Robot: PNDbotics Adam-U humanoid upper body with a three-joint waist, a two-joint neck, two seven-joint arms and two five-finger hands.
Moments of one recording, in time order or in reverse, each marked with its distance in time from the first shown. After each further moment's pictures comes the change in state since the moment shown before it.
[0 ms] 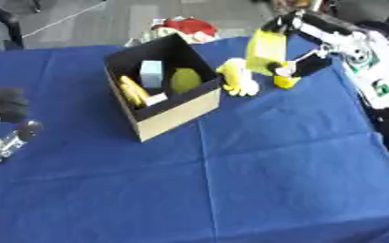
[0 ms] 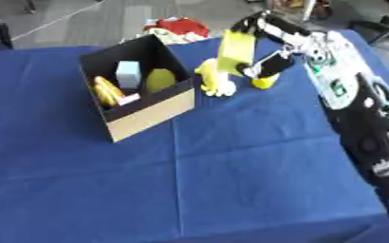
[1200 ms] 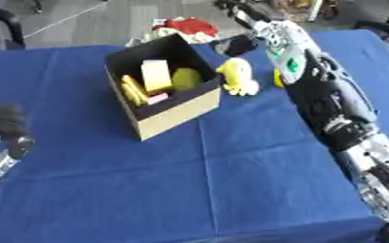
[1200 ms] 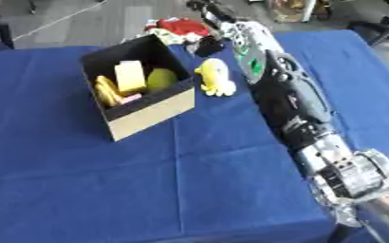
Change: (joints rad) left arm -0.009 -0.063 -0.034 0.000 0.003 -0.002 -0.058; right arm -0.105 0.100 -0.121 0.328 0.174 0.088 -0.142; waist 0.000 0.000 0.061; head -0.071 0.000
